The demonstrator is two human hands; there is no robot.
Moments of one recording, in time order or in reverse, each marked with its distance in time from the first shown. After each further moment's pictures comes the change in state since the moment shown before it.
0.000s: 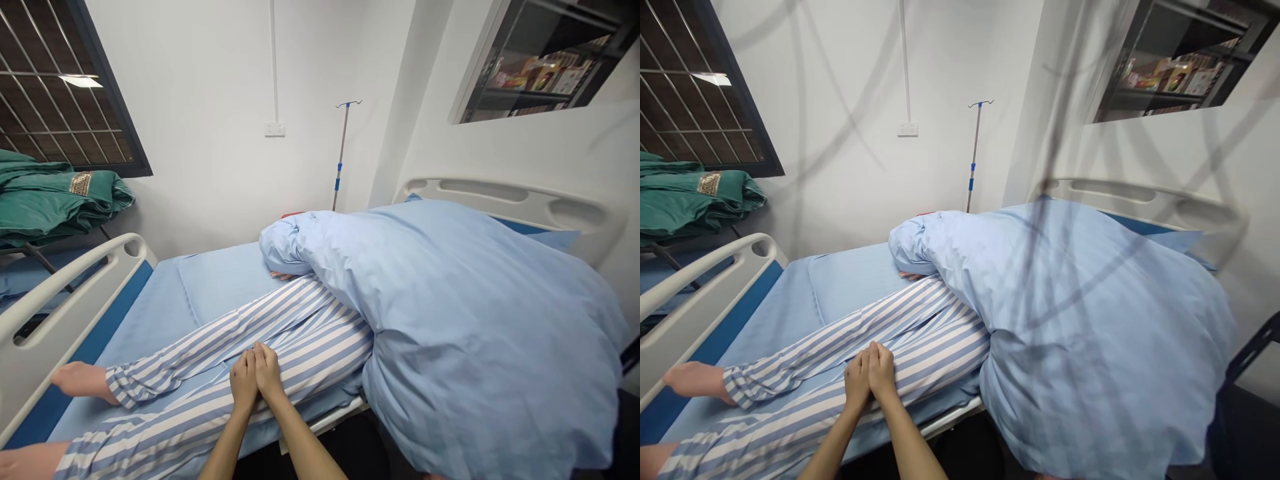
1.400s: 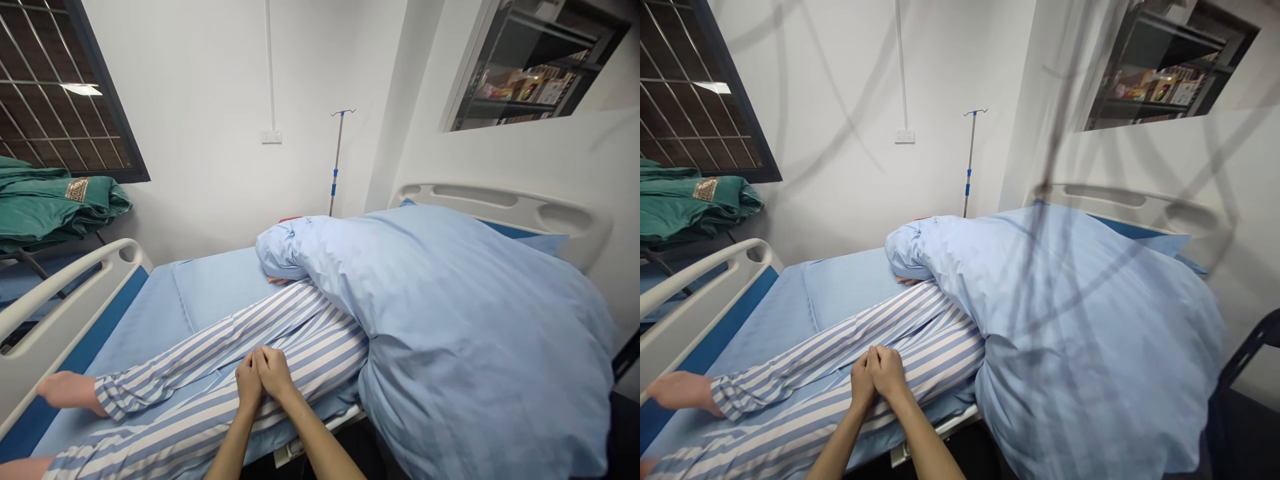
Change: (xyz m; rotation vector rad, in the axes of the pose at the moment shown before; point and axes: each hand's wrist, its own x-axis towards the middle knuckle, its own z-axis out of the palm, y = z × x) left_hand 0.004 0.011 0.028 -0.215 -0.011 -0.082; right_hand 0.016 -0.022 -0.046 -0.380 -0.155 -0.175
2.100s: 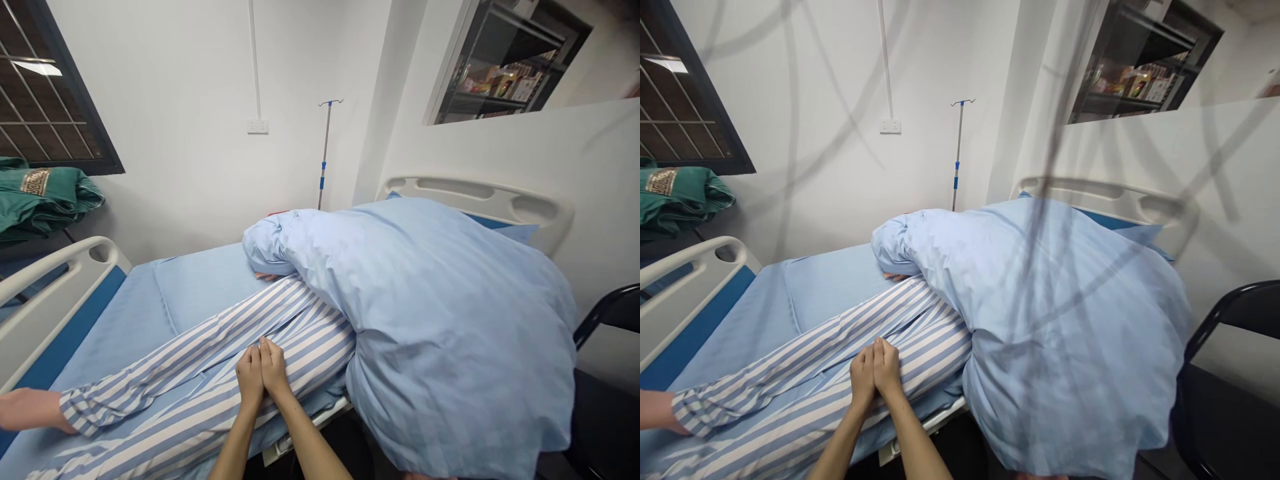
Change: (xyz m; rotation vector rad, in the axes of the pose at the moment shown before) left_hand -0.008 0.025 0.034 -0.069 0.015 0.011; right_hand 0.001 0.033 -0.005 0.320 0.205 0.100
